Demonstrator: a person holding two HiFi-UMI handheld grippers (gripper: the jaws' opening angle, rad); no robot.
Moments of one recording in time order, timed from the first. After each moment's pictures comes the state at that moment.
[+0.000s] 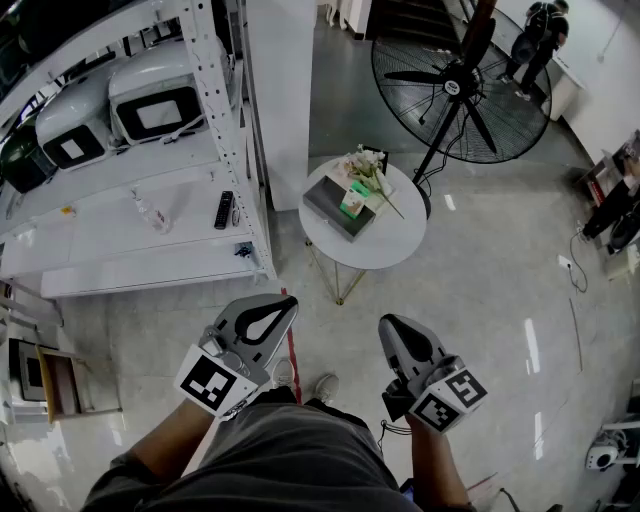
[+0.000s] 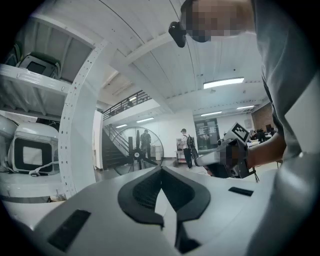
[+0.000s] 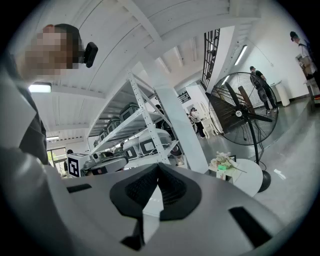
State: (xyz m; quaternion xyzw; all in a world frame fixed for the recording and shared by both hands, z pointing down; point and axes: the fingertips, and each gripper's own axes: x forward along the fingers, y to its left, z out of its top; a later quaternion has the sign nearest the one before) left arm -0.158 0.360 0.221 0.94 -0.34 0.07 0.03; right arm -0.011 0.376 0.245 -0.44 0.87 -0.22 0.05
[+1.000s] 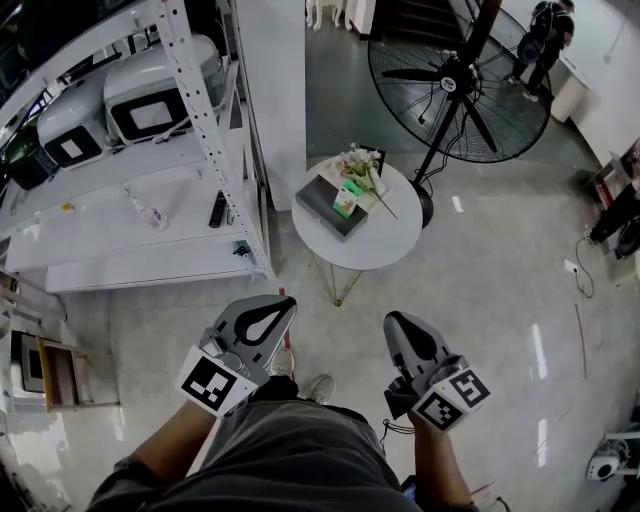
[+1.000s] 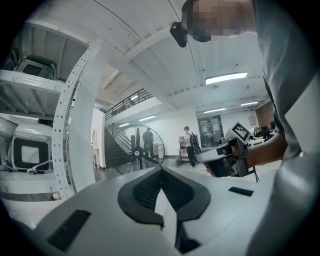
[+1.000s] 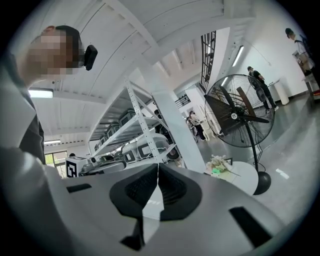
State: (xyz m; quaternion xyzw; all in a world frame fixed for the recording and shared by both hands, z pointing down) left arm -0.107 0.362 0.230 0.93 -0.36 0.08 0.02; right arm 0.050 0.371 0.251 -0.43 0.87 -0.22 0.07
